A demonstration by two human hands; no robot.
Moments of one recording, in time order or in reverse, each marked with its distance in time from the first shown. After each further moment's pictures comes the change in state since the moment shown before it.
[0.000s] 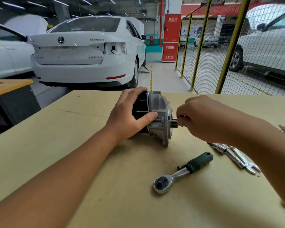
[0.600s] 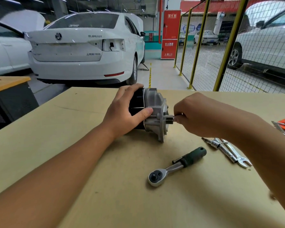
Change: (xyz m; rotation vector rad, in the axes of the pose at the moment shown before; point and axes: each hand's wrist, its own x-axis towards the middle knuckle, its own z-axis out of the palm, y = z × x) left_hand -0.001 -0.001 0.000 0.012 -0.011 -0.005; right_hand 0.000 0.003 0.002 -0.023 -0.025 0.010
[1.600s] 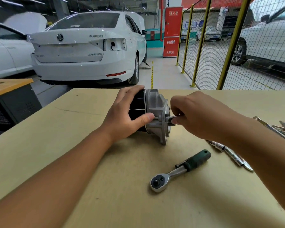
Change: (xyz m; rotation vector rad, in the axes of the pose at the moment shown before) left_hand -0.003 0.000 -0.004 -0.027 -0.048 0.021; right_hand 0.005 0.000 0.007 0.071 0.109 -0.052
